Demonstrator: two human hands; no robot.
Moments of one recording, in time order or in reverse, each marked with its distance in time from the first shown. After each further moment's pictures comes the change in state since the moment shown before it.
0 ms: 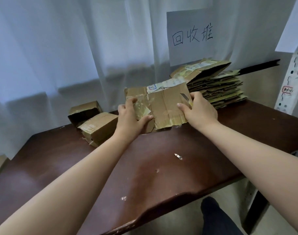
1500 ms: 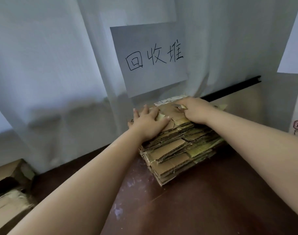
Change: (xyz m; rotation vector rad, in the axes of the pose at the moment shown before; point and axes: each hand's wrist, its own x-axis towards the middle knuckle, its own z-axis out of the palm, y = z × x) left_hand 0.228 0.093 0.178 0.326 -0.411 0.065; right_hand 0.258 0.132 -0.003 -0.332 -0.257 -0.124
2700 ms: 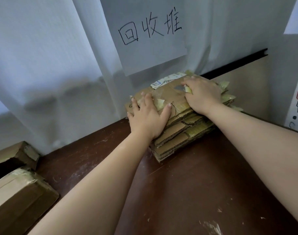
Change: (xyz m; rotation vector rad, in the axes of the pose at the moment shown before) left_hand -0.027 -0.004 0.054 0.014 0.236 -0.016; right_hand -0.027 0.013 0.035 -0.023 0.341 0.021
